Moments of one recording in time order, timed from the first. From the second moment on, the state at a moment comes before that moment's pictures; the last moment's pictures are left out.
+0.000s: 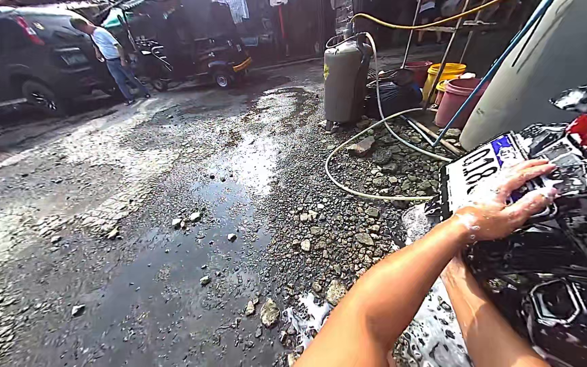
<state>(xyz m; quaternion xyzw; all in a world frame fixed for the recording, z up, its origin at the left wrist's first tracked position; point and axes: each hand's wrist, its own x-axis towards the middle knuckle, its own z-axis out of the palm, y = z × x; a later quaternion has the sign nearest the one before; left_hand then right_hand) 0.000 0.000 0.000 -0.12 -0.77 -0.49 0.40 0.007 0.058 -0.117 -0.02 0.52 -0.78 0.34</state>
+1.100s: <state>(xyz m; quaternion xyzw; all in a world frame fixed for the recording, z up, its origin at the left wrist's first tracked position) -0.044 0.118 -0.258 0.14 -0.68 -0.72 0.01 0.038 0.319 -0.029 -0.42 0.80 -0.34 -0.27</state>
